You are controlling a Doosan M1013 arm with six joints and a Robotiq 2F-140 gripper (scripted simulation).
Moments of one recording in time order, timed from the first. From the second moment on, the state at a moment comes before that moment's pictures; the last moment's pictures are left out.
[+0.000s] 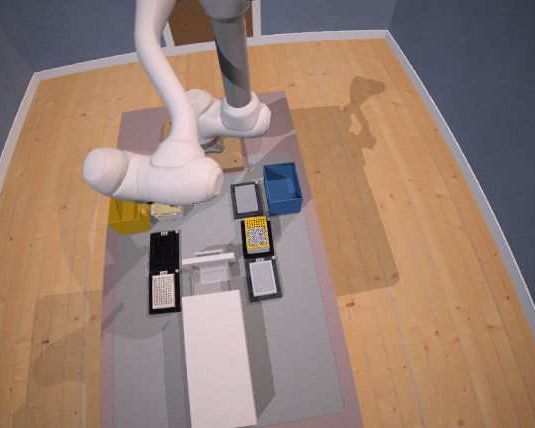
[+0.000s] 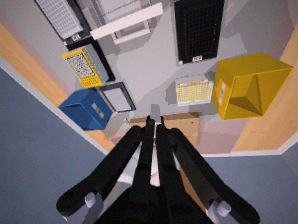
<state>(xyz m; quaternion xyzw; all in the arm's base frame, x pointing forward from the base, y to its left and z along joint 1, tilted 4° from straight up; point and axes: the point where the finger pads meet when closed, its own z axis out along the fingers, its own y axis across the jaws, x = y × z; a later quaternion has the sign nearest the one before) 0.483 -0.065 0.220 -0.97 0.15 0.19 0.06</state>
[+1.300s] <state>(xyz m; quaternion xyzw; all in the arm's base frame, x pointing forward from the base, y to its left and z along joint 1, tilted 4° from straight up) 0.500 -0.001 0.180 -1.00 -0.01 0.03 0.01</state>
